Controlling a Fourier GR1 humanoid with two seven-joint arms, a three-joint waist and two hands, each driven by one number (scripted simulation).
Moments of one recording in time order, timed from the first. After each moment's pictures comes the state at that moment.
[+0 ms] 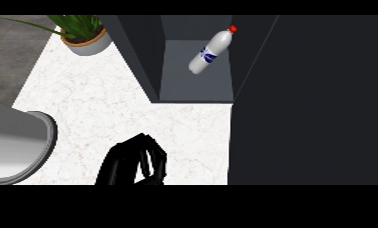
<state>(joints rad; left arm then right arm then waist) -0.01 0.36 -0.73 -1.67 0.56 0.44 -0.54 0.81 -0.41 -0.28 -2.35 -0.76 0.63 -0.07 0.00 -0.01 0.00</state>
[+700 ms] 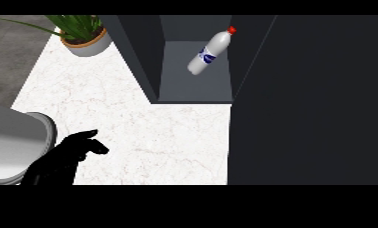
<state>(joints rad) 0.20 0.65 -0.51 -1.88 0.71 0.28 -0.58 0.79 -0.43 -0.14 -2.36 -0.74 0.76 -0.08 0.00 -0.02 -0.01</state>
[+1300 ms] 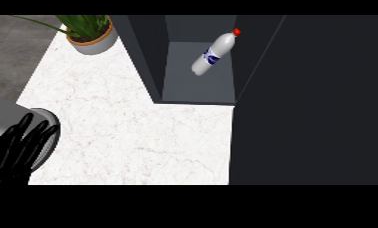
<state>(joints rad) 0.35 0.80 -0.33 -1.94 0.82 0.17 -0.61 0.68 -0.47 0.04 -2.37 -0.70 0.76 -0.01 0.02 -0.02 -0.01</state>
